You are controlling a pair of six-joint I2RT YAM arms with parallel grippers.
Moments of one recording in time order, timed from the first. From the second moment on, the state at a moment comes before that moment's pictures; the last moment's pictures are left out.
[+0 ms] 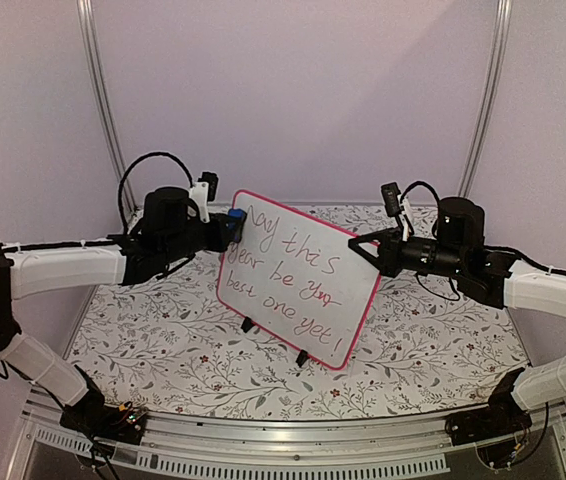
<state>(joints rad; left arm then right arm) -0.65 1.47 0.90 0.25 -0.09 -0.31 0.69 1.21 0.77 0.22 -0.37 0.32</state>
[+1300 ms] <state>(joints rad) -0.65 1.45 0.77 0.32 -0.09 -0.36 0.69 1.22 0.77 0.22 -0.37 0.32</state>
